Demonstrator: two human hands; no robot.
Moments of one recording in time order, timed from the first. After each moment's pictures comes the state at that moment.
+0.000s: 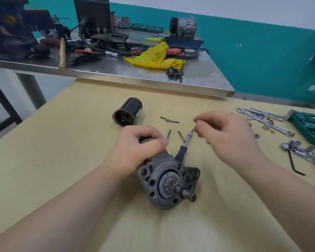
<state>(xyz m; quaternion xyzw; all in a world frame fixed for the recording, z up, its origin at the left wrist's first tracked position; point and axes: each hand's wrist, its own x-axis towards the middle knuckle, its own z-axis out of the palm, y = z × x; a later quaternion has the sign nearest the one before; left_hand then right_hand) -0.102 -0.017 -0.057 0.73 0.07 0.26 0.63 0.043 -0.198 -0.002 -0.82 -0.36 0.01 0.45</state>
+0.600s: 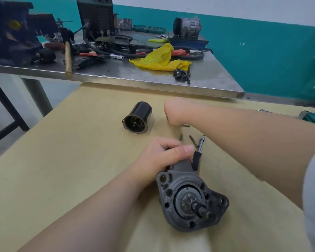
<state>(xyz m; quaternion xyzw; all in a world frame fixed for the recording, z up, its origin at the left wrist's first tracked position) -0.084 -0.012 -0.068 0.71 0.03 0.13 0.69 0.116 -0.003 -0.020 -0.86 -0.49 0.03 -0.16</state>
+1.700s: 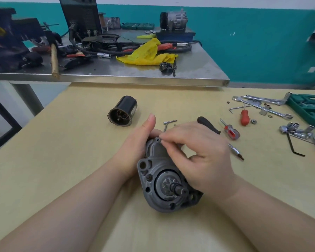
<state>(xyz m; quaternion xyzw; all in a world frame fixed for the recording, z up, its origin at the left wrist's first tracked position) -0.088 -0.027 -0.065 0.64 0.11 0.10 0.75 -0.009 -0.189 -0.046 -0.58 -0.58 -0.23 0.52</state>
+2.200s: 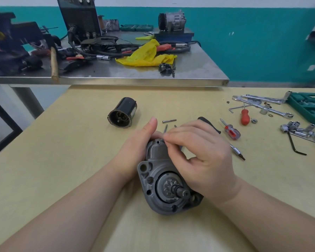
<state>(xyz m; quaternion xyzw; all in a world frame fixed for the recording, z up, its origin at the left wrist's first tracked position) -0.085 -0.022 -0.069 0.65 0.09 0.10 0.75 -0.009 -0.188 -0.052 -0.60 -0.56 -0.30 0.49</state>
